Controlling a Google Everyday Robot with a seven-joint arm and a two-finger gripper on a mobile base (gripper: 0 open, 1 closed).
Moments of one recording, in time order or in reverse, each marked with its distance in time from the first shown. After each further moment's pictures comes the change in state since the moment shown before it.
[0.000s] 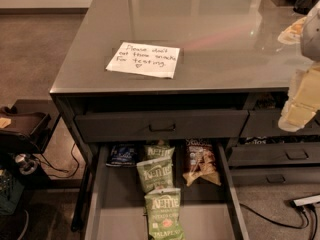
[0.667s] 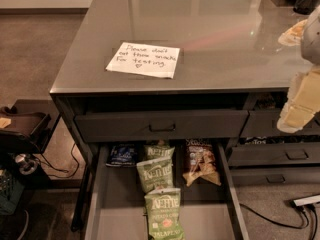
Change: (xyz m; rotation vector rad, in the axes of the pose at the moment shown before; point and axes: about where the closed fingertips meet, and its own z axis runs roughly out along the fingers) arm 0.001 0.000 0.005 0.007 -0.015 0.006
